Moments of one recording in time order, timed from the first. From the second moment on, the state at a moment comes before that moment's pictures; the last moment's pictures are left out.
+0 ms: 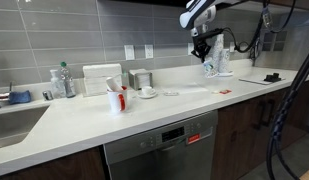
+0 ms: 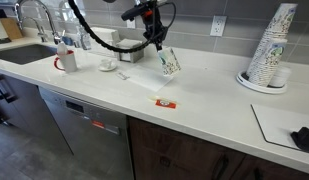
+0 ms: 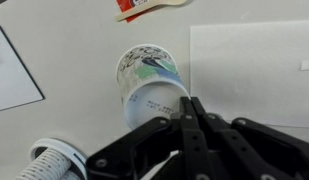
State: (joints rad) arm -0.10 0.55 -0.16 -1.26 -0.25 1.92 0.11
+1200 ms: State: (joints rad) arm 0.19 0.89 -0.21 -1.01 -0.67 1.72 0.55
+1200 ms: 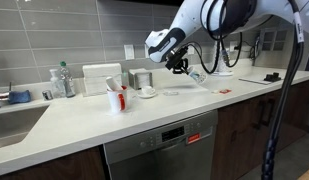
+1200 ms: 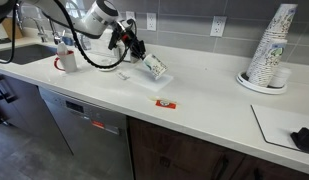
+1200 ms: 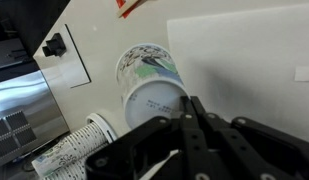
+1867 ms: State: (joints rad) arm 0.18 1.03 -0.21 -0.82 -0.63 1.65 0.52
